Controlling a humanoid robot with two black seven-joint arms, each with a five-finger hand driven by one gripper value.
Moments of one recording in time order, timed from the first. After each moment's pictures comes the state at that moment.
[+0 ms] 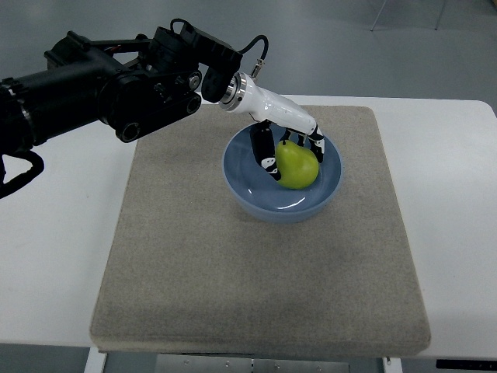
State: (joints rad) left arm -1.51 0.12 0.08 -0.75 1.41 -0.43 -0.51; right arm 0.05 0.00 -0.09 0.17 -0.04 -0.09 0.01
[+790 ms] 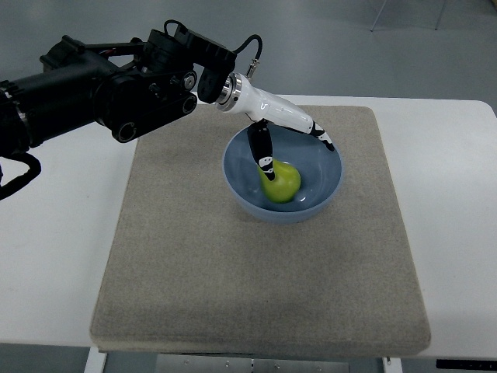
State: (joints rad) left arm -1.50 0.14 0.07 -0.76 1.39 -0.44 -0.51; right arm 0.05 0.00 -0.09 0.17 -0.04 -0.09 0.01
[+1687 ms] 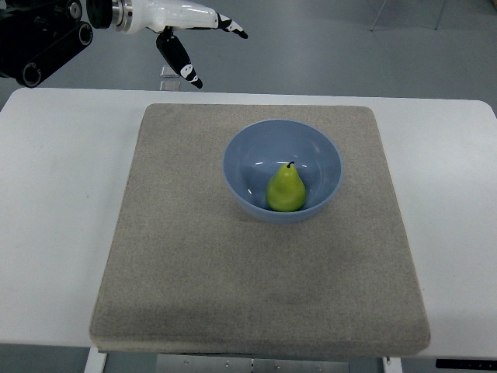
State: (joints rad) left arm -1.47 0.38 -0.03 -0.60 1.36 -0.34 -0.51; right arm 0.05 0.00 -0.09 0.17 -0.04 -0.09 0.01
